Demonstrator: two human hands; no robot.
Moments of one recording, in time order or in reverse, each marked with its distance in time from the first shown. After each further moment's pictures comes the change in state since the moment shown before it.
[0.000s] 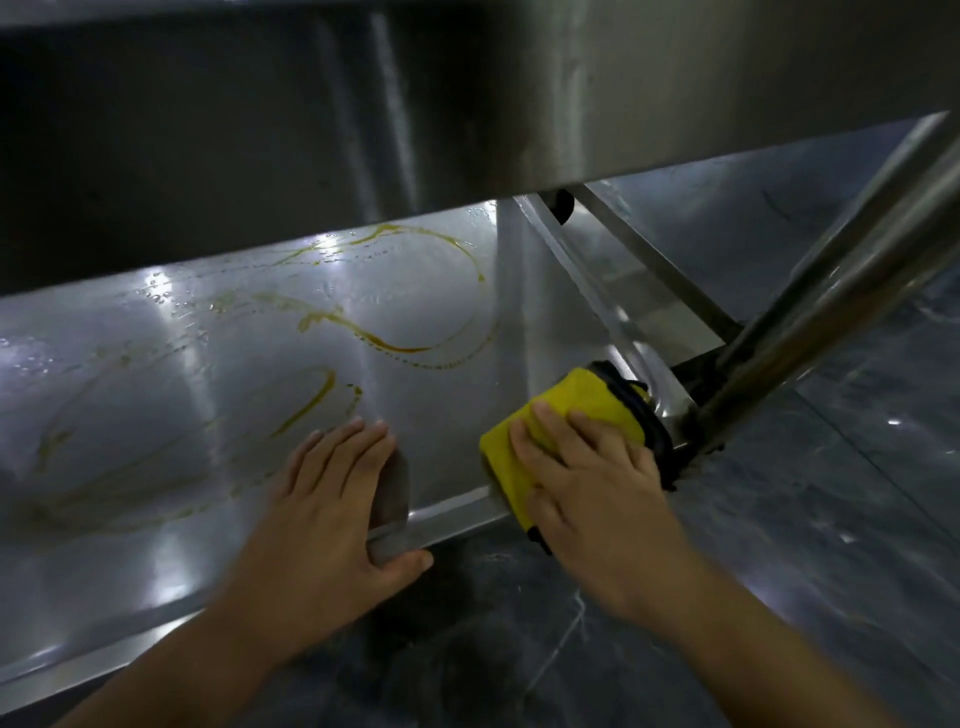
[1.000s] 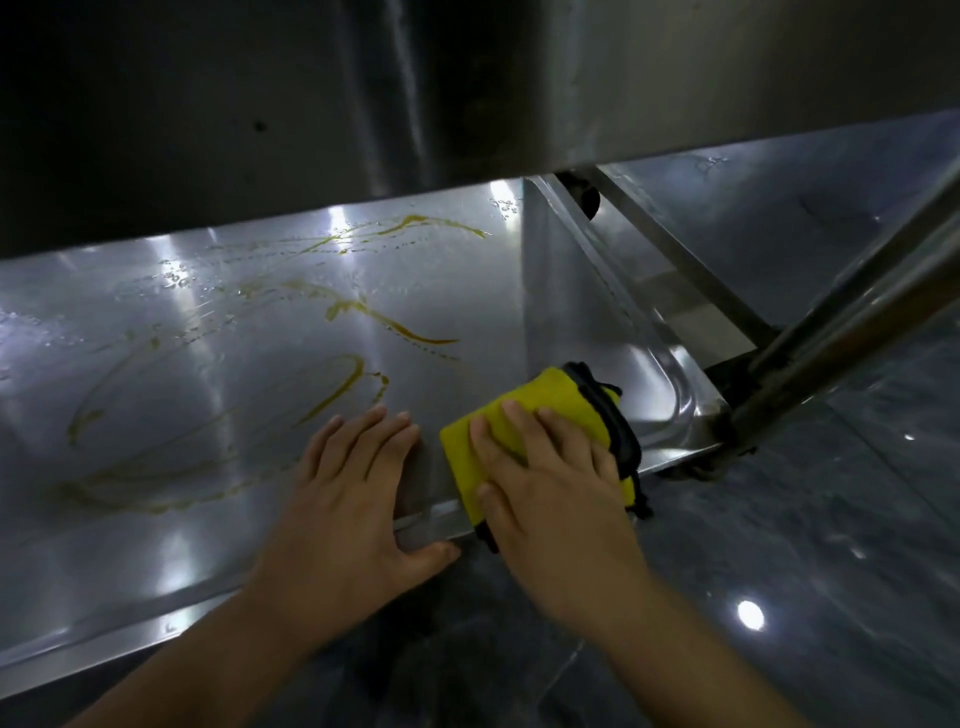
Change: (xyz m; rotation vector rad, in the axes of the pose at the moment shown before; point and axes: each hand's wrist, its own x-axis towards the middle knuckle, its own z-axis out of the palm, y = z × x) left_hand 0.003 0.000 0.003 -0.022 0.050 -0.032; right_hand 0.015 -0.047 0.018 0.052 0.068 0.024
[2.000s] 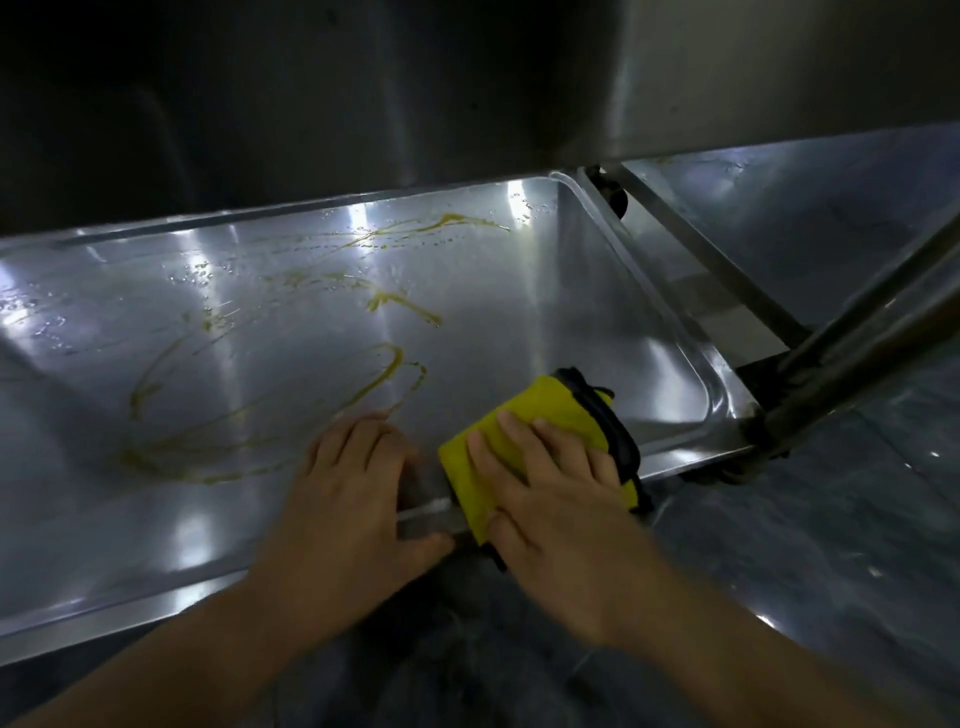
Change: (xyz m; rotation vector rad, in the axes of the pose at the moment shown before) left_hand -0.028 -0.022 -0.009 0.007 0.191 0.004; right_hand -0.013 -0.021 0.003 -0.011 -0.063 -0.196
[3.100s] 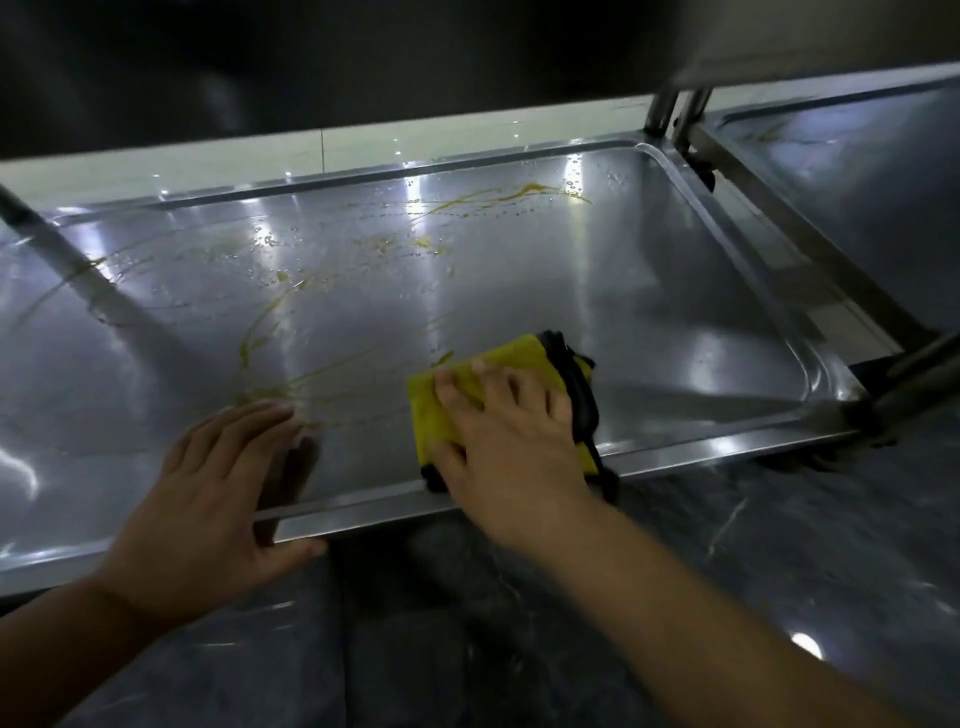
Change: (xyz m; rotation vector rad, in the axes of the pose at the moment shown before) left_hand -0.079 -0.123 -0.034 0.185 -0.053 -0.048; right_hand 0.068 -0.076 0.003 0.048 -0.017 -0.007
